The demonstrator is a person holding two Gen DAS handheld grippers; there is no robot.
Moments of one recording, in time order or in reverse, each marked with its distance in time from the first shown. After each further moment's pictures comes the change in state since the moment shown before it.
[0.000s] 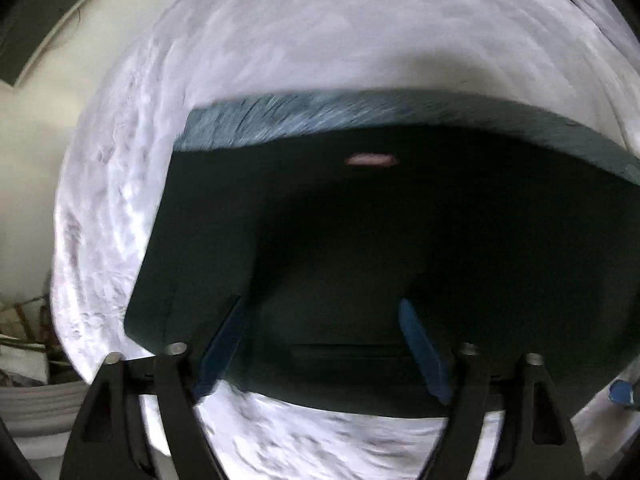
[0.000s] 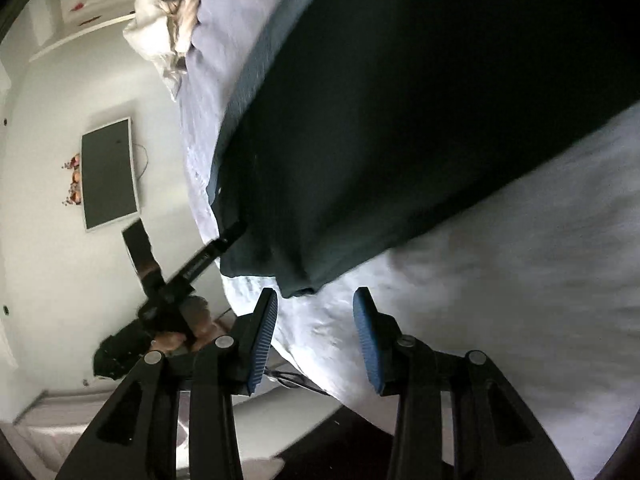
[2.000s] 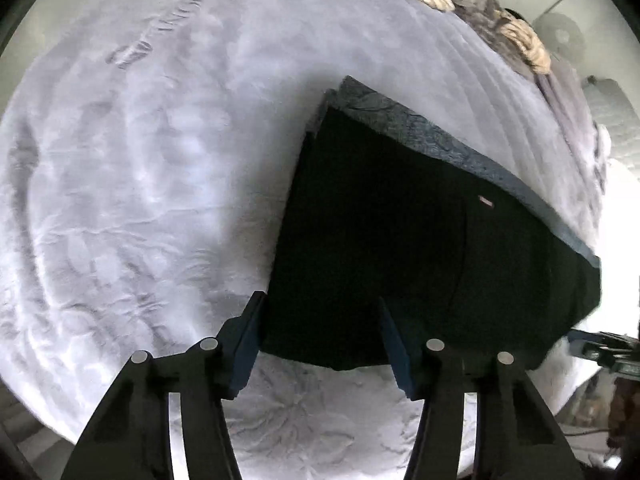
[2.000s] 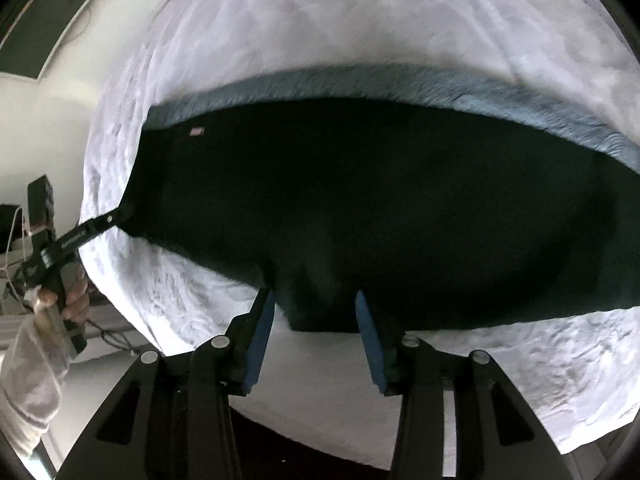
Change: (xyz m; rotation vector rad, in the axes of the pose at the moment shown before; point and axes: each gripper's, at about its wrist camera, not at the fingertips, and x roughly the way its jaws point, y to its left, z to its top) left arm 0.021 0.173 -0.052 -0.167 -0.033 -0.499; right arm 0.062 0.155 -0.004 -0.487 0.025 -0.728
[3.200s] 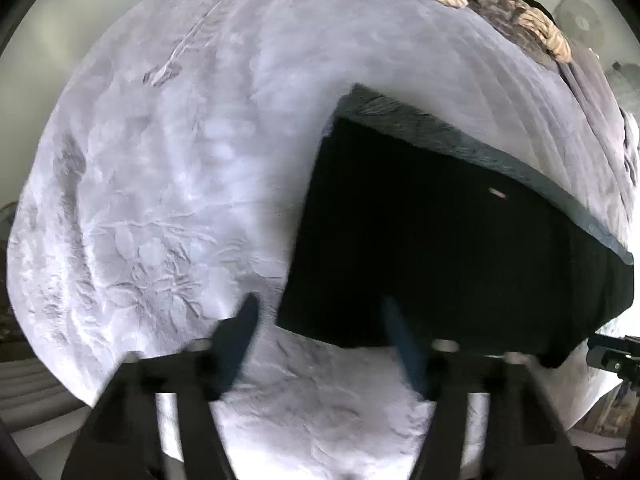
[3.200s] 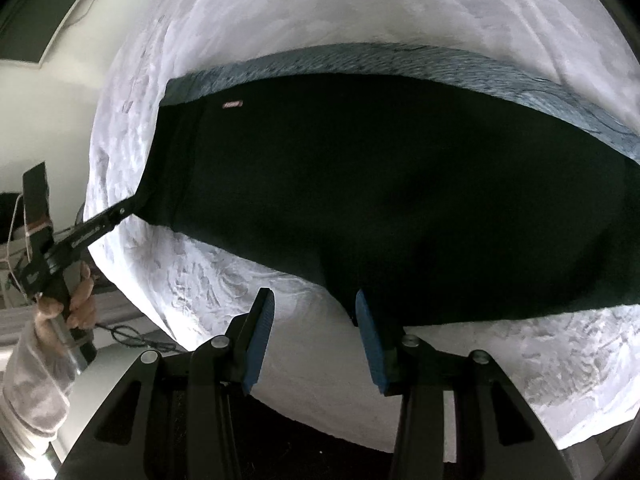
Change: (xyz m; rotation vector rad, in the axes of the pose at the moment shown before) left arm -0.023 -0.031 -0.010 0.014 -0.024 0.207; right arm -0.001 0.034 0.006 0.009 0.031 0.008
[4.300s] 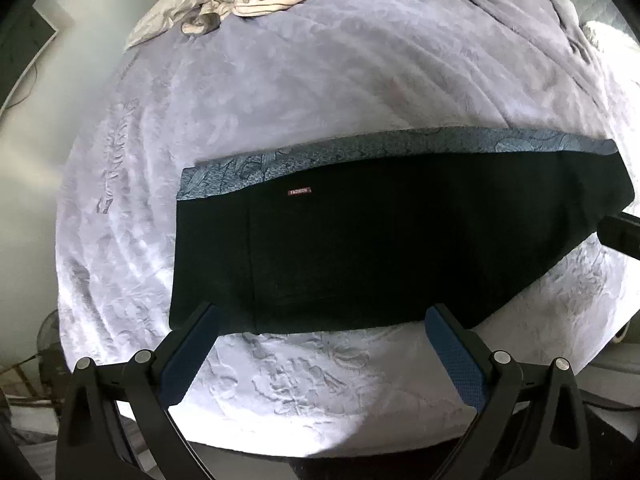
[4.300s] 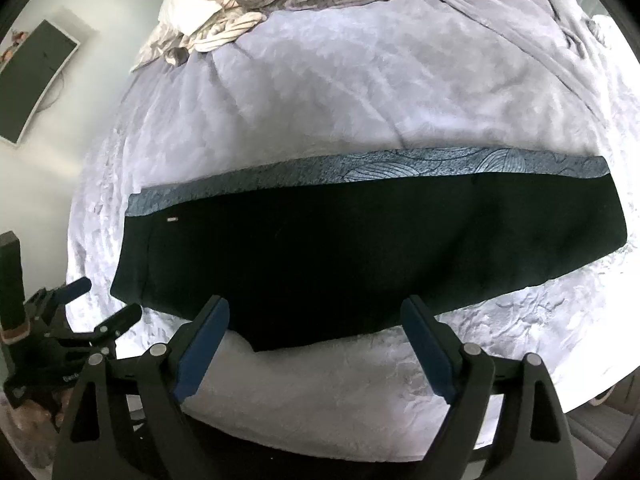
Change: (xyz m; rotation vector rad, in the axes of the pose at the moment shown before) left arm -0.055 -0.179 -0.015 0.371 0.000 0.131; right arm -0.103 -0.063 -0.022 0.160 -0.315 -0.135
